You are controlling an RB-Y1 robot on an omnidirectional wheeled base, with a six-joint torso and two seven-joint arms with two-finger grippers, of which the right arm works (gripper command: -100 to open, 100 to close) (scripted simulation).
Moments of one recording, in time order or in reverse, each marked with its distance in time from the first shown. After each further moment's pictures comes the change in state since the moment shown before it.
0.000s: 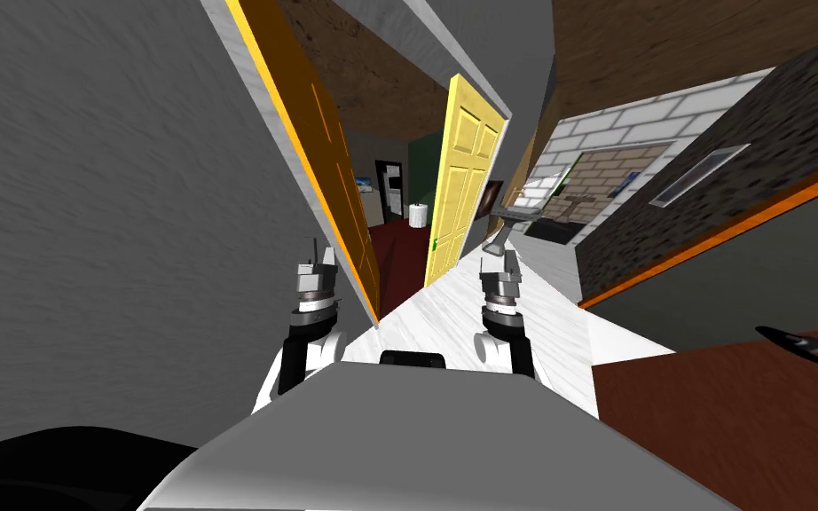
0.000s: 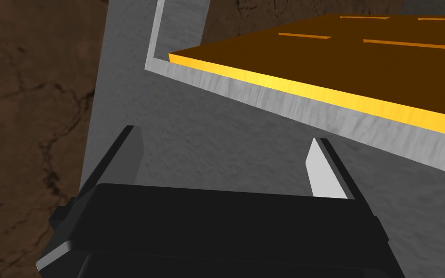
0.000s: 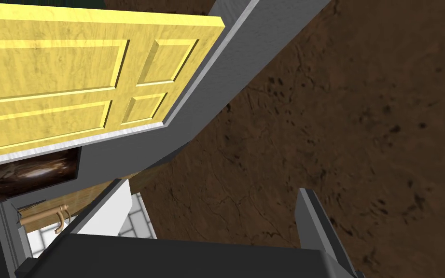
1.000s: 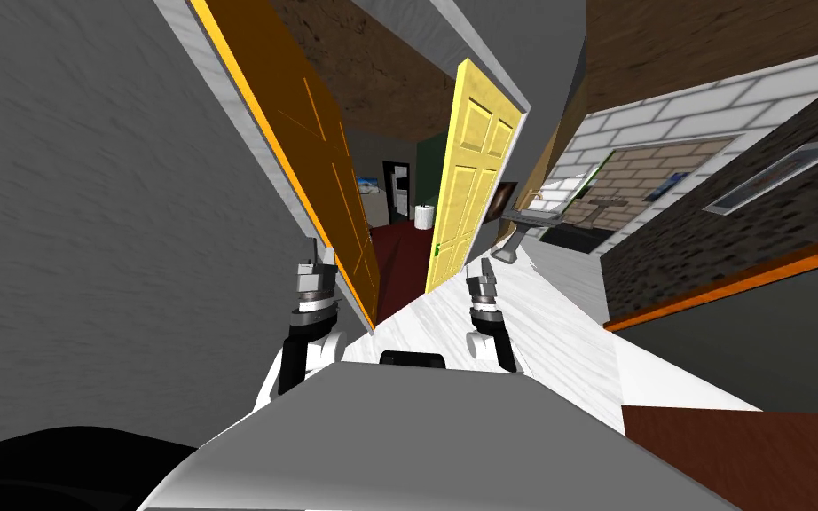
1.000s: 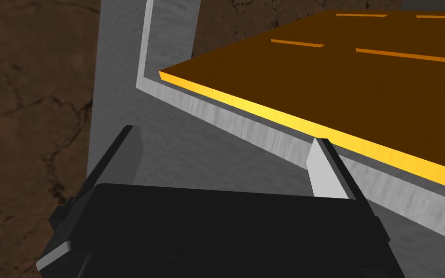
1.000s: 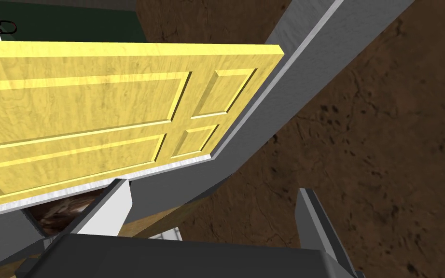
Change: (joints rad) arm -0.075 -0.047 0.031 0.208 -0.020 -0.027 0.007
